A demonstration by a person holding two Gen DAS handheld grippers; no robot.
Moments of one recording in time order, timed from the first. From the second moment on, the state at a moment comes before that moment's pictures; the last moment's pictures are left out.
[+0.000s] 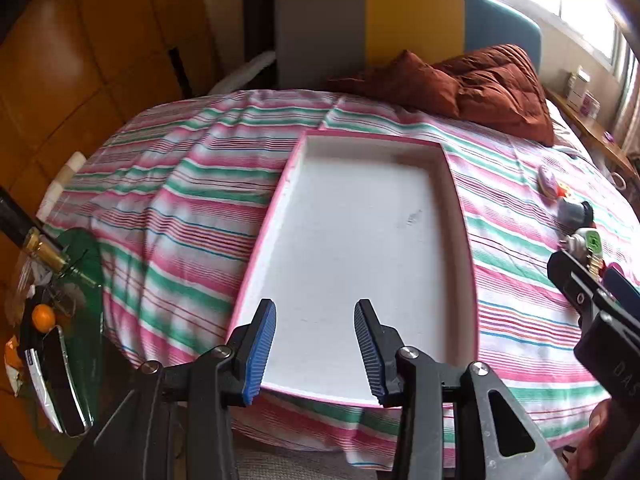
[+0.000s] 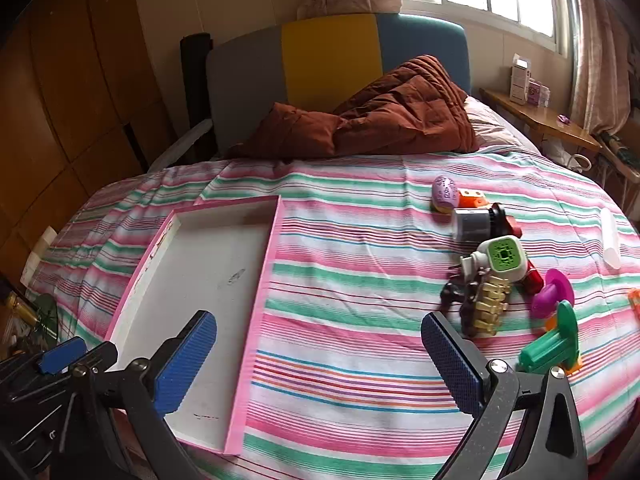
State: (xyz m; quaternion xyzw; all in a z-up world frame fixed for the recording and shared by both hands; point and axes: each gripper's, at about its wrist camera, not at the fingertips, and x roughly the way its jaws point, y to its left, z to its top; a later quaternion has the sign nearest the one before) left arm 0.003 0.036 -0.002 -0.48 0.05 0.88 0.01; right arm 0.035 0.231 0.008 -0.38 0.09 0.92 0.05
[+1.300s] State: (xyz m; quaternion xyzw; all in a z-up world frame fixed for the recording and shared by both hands) left arm 0.034 0.193 -0.011 -0.50 0.06 0.80 0.34; right arm 0.117 0.417 -0.028 -0.45 0.02 0.88 0.18
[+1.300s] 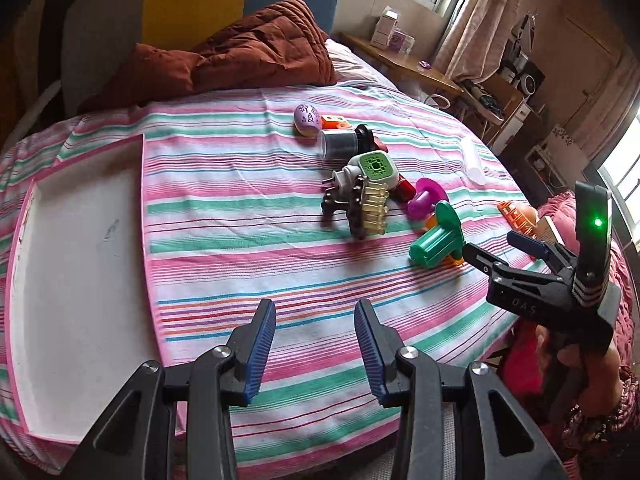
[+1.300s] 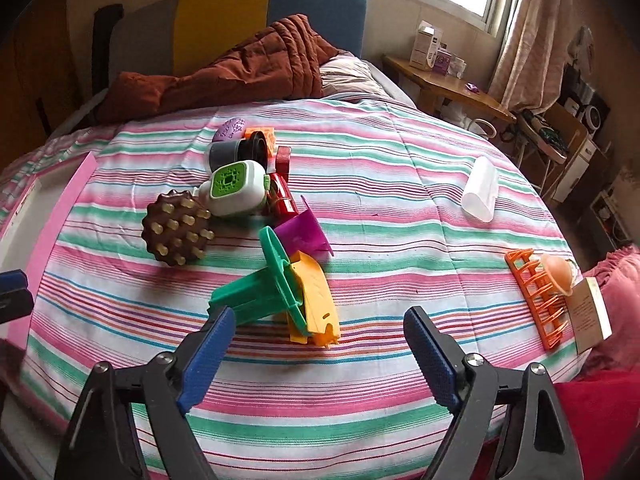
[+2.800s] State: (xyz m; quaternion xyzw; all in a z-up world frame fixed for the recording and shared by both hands) left arm 0.023 0.169 -0.031 -0.53 -0.01 0.79 0.30; right arm 0.063 0.421 -0.049 -0.44 0.15 0.89 0.02
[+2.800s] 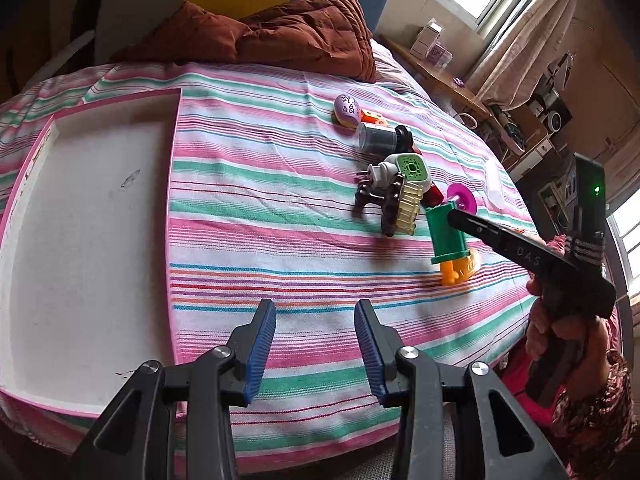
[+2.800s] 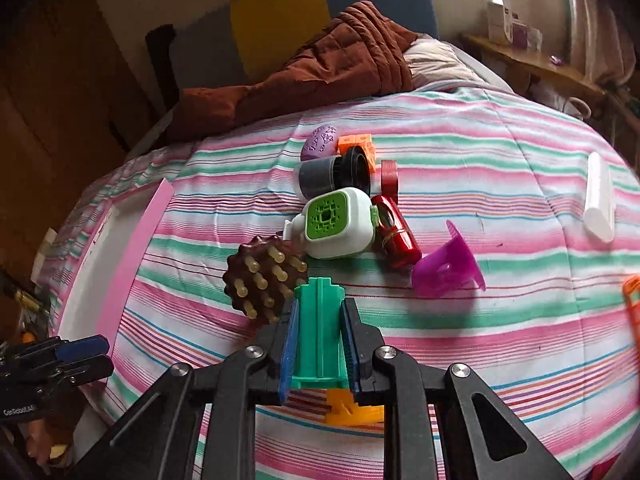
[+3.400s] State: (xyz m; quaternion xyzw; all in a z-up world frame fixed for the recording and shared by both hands) left arm 0.003 0.186 -0.025 -0.54 -0.05 0.79 0.30; right arm -0.001 0.403 -0.080 -0.61 0.03 0.79 -0.01
